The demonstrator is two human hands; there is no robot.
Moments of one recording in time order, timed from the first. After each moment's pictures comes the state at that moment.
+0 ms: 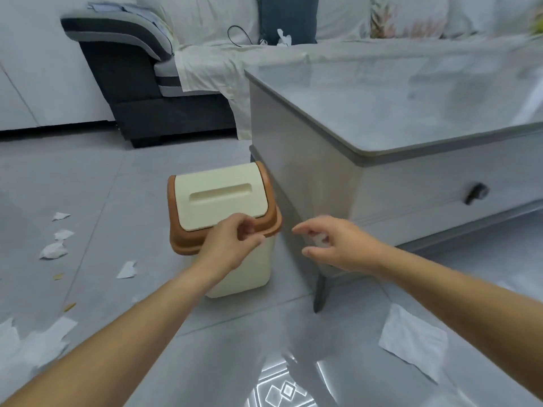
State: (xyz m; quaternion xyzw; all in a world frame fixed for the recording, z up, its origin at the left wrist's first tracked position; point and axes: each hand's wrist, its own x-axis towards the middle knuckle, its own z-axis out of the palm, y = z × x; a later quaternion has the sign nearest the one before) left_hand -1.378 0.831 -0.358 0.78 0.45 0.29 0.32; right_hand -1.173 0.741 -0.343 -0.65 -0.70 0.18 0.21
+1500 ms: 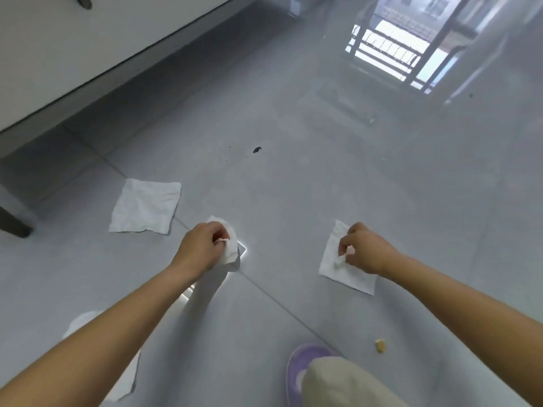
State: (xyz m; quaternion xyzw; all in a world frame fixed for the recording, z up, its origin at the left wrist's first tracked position) left_hand -1.069 0.501 -0.573 0.90 0.29 -0.06 0.33; right_hand -0.899 0.215 -0.552 -0.91 -0.27 0.33 0.00
